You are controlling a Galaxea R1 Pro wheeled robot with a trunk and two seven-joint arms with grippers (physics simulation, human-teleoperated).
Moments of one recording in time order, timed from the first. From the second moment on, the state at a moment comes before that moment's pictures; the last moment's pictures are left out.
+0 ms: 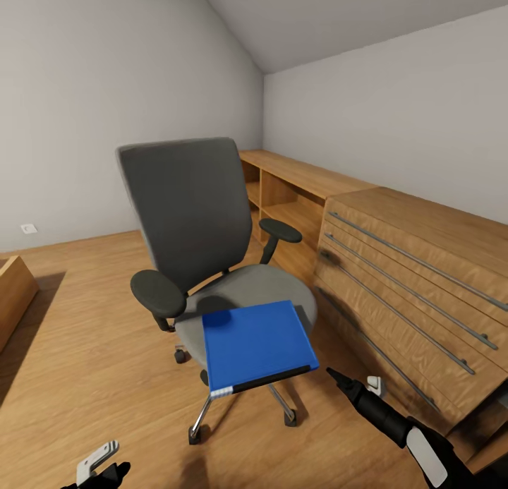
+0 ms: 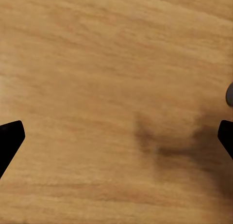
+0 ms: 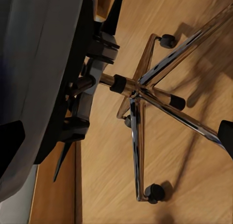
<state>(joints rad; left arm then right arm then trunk) -0.51 0.21 0.77 -0.04 -0.14 0.04 -0.15 -0.40 -0.17 -0.16 -0.64 -0.68 0.40 0.85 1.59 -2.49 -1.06</state>
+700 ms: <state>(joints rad) -0.50 0.15 0.79 -0.02 -0.14 0.05 -0.15 -0.39 -0.17 -0.23 -0.70 -0.70 0.42 0.91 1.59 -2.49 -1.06</state>
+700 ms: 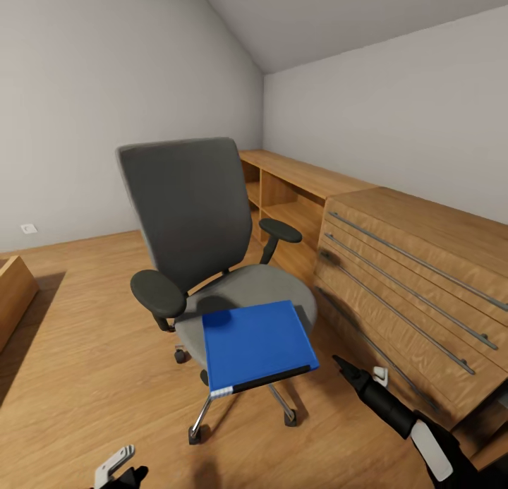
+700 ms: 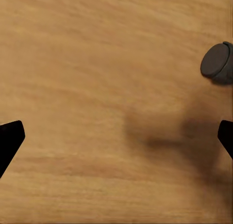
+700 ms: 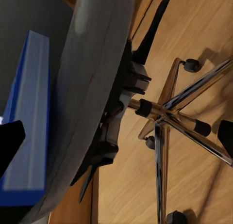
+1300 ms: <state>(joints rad) -0.50 0.14 0.79 -0.02 -0.14 0.06 -0.16 -0.39 -0.17 -0.25 -0.80 -0.70 0.41 0.96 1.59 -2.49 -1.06</state>
